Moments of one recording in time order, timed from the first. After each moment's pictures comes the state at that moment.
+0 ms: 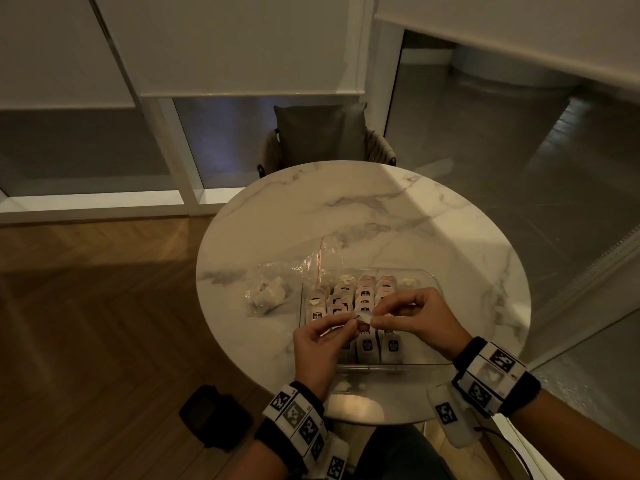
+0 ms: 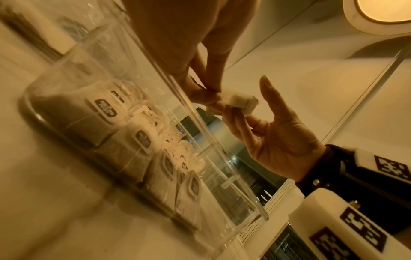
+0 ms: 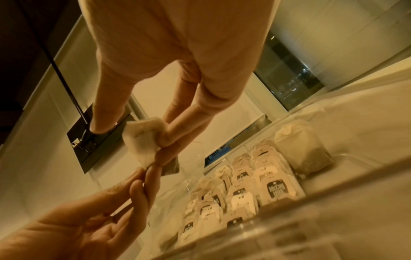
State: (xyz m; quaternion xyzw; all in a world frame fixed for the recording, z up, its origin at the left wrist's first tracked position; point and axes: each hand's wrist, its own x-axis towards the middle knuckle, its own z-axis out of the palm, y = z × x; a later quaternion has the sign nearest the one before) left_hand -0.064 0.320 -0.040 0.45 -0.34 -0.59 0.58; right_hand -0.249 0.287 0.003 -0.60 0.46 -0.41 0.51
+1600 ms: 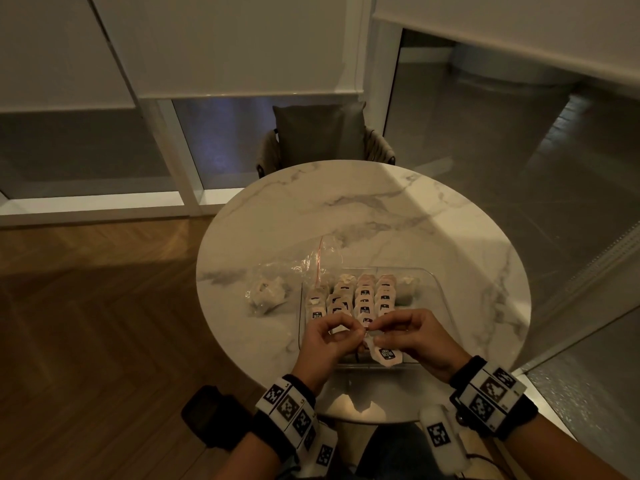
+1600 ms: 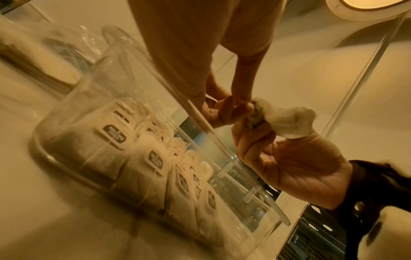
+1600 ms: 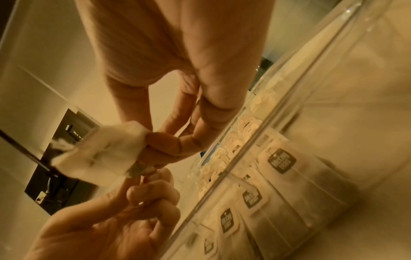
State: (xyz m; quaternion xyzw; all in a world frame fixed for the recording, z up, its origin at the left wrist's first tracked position) left_hand -0.055 0.310 -0.047 0.39 -0.46 -0.64 0.47; right_hand -0.241 0.308 -0.013 -0.43 0.47 -0.40 0.65
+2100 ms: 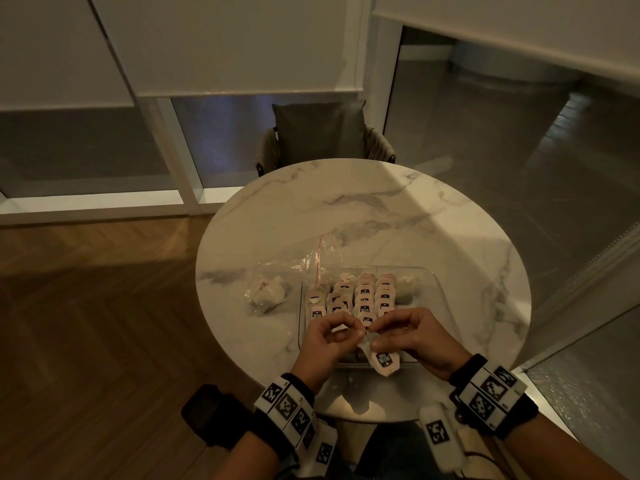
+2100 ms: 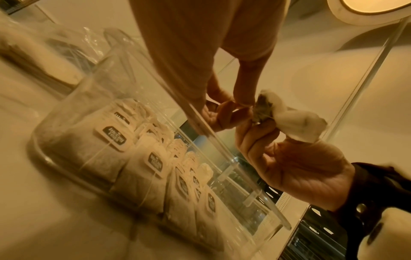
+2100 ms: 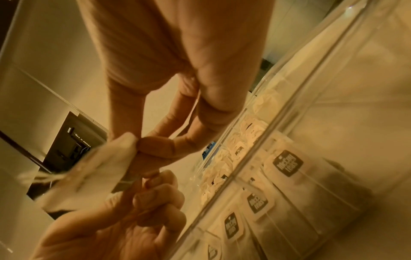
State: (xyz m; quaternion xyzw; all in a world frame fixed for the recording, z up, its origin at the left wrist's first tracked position) left_hand -0.054 0.308 -0.048 0.39 -0.49 -0.64 0.46; right_hand -0.240 0.308 -0.009 -0.46 0.47 -0.39 0.65
